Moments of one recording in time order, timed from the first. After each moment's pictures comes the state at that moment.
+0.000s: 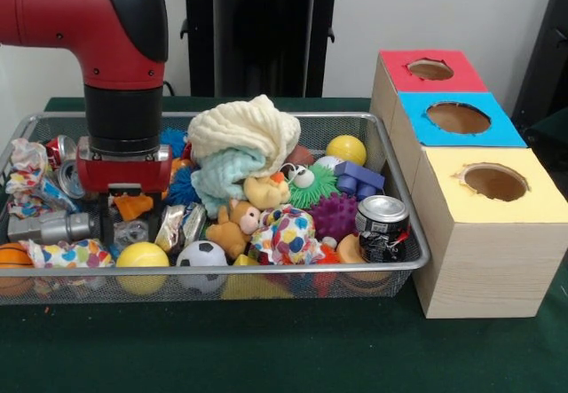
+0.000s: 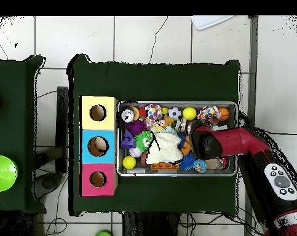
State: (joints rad) arm -0.84 -0.45 0.51 1.54 -0.94 0.40 1.80
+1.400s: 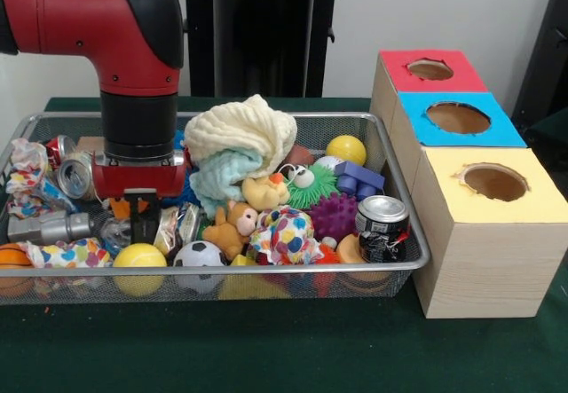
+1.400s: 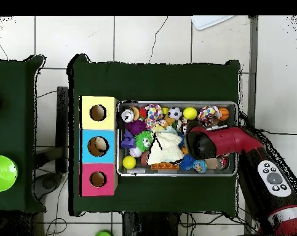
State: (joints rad) arm -0.80 -0.44 0.50 1.54 -0.96 0.39 1.80
